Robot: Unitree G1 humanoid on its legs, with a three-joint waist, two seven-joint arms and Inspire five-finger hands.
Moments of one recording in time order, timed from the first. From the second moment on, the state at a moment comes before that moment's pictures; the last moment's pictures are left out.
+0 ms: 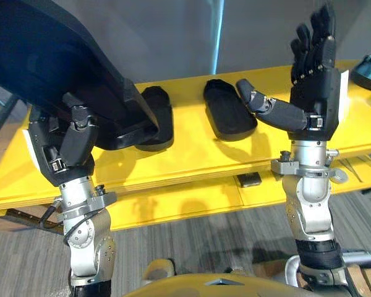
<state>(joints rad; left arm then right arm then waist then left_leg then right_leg) 0.19 0.07 0.11 -0.42 -0.39 -0.43 0.12 -0.08 -0.23 0.00 -0.32 0.17 -0.38 -0.12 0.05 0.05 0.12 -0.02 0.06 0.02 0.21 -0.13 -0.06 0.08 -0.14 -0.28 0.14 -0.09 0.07</state>
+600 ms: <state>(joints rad) 0.28 0.05 0.05 -0.32 -0.31 -0.37 0.15 0.00 -0.18 0.04 -0.19 0.18 -0.36 -0.05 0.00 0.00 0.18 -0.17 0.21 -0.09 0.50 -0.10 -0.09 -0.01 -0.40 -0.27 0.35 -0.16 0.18</state>
